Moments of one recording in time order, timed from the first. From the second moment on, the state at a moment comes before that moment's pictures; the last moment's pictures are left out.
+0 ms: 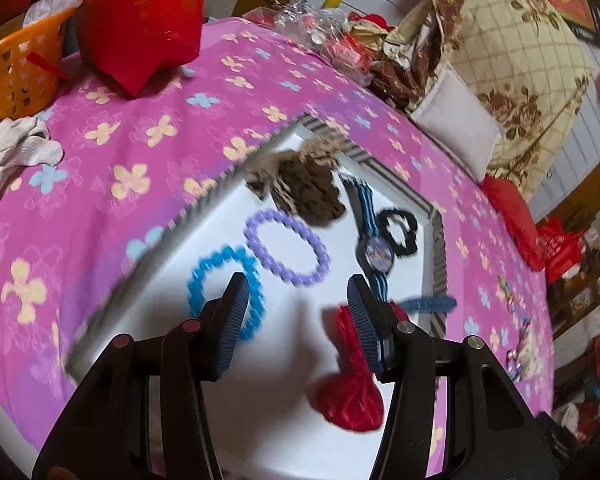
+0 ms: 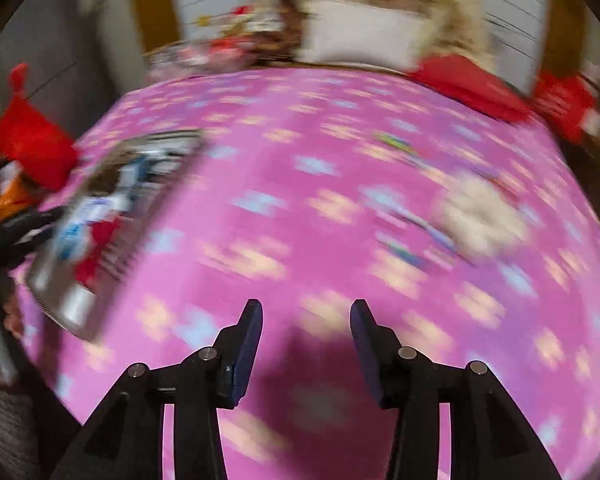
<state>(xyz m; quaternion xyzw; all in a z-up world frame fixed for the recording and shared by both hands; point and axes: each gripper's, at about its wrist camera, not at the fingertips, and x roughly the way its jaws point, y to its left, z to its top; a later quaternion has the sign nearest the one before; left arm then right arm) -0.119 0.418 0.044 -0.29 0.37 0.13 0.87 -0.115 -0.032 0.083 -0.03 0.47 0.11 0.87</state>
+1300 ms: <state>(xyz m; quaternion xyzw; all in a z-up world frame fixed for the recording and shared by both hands) 0.055 0.008 0.008 0.01 0.51 -0.08 0.86 -0.062 -0.232 0.048 0.16 0.40 0.11 0.90</state>
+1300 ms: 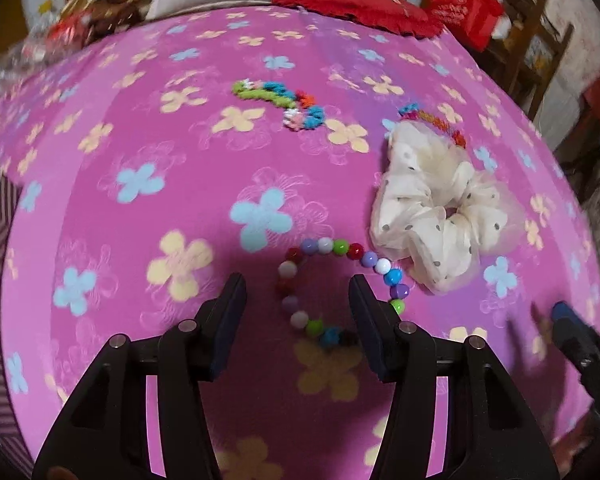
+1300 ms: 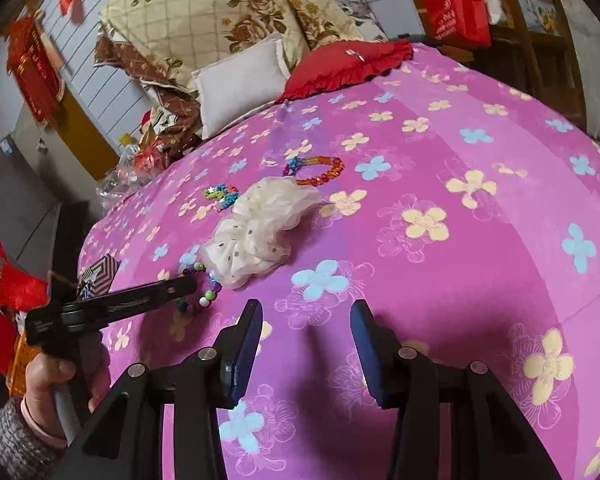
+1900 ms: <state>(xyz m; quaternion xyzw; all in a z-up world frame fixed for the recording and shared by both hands) -0.025 0.118 0.008 -0.04 0.51 -0.05 0.86 -0.056 -0.221 0.027 0.16 0.43 0.11 0.88</state>
